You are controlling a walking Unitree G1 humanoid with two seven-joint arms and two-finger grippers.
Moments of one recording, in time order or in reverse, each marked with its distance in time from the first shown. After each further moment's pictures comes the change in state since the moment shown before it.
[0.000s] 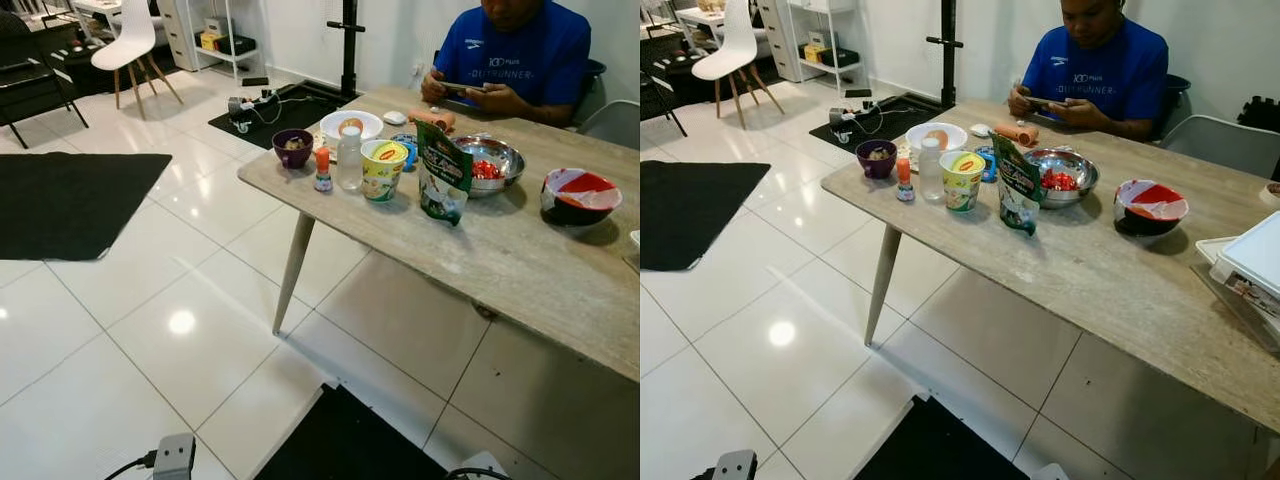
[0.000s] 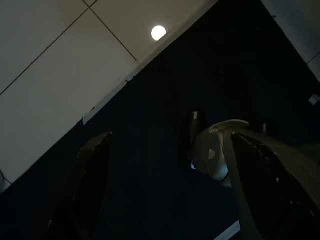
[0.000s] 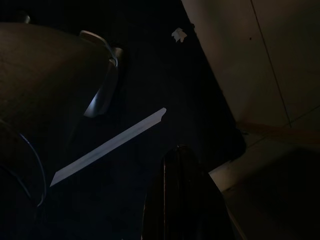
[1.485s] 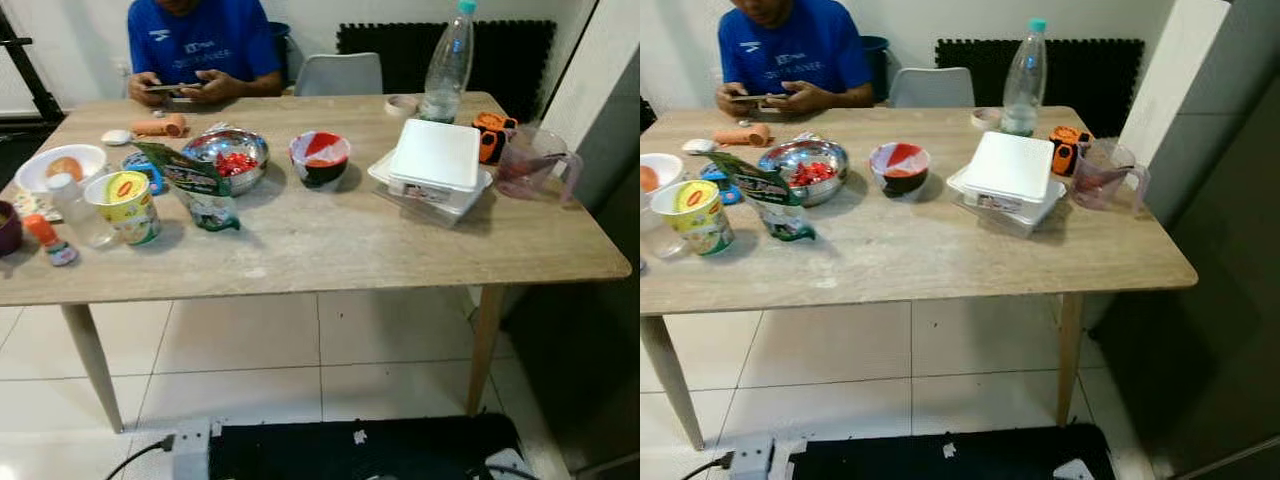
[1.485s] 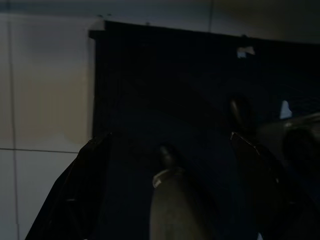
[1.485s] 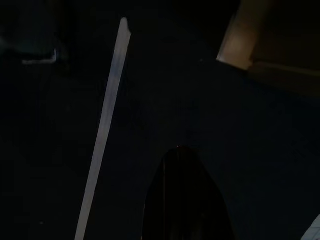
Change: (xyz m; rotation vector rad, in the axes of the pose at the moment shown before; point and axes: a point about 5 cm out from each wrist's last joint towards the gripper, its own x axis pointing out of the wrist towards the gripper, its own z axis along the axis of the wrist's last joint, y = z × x) left arm 0.009 -0.024 0.019 0.032 -0.056 -0.022; right arm -0.005 -0.037 0.002 0.022 -0.013 -0.111
